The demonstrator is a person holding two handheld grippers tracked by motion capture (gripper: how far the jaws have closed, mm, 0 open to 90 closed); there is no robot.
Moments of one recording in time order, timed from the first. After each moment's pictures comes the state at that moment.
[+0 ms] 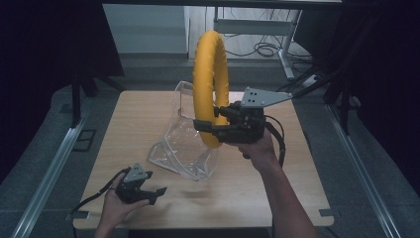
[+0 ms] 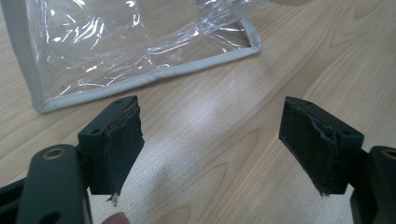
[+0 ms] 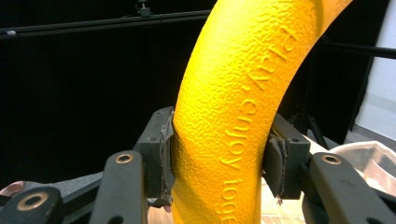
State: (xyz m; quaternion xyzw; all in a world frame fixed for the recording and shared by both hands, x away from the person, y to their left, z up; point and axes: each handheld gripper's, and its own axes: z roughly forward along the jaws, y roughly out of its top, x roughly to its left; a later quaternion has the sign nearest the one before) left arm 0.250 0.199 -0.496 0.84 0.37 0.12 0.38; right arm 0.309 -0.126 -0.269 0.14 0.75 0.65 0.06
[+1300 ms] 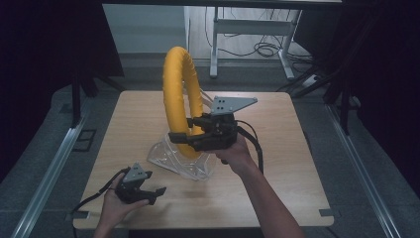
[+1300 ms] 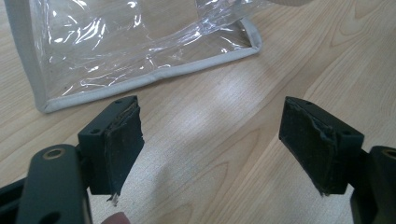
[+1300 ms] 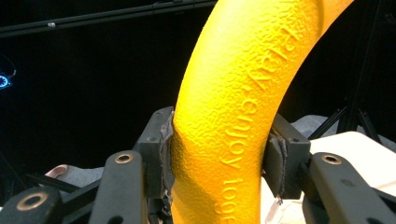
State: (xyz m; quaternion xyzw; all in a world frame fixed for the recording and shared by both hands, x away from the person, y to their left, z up) left arm 0.250 0.200 -0.495 0.84 0.37 0.12 0.39; right arm 0.314 -0.078 -0.296 0.11 0.76 0.64 -0.01
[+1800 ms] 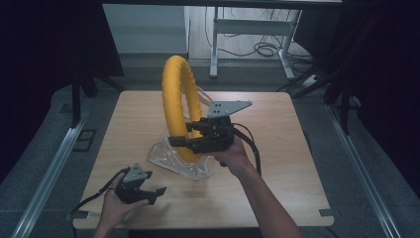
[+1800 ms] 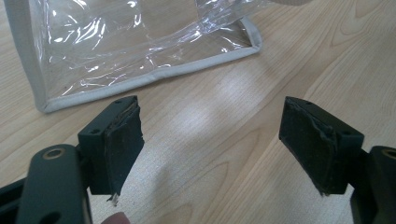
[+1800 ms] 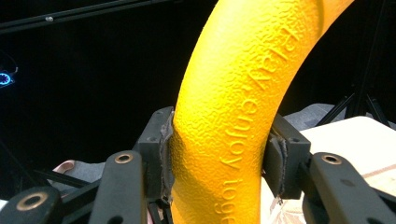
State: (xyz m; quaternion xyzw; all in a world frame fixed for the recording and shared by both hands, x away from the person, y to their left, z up) left arm 0.250 0.200 -0.495 0.84 0.37 0.12 0.38; right arm 0.321 -0.075 -0.314 0.12 0.77 0.63 -0.03
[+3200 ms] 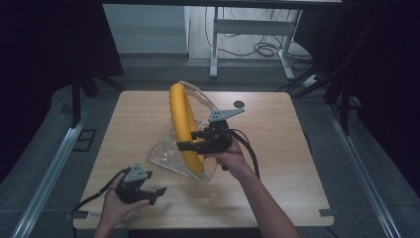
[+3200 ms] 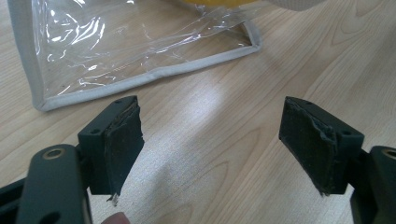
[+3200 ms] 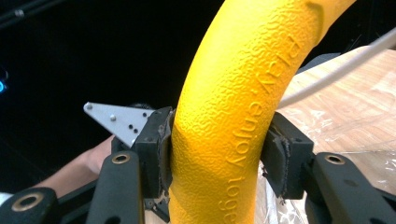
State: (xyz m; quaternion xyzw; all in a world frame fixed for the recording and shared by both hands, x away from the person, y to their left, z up) left arm 0.250 0.200 -0.496 0.84 0.36 0.12 0.38; right arm 0.362 -0.081 -0.387 0.19 0.78 0.59 -0.09
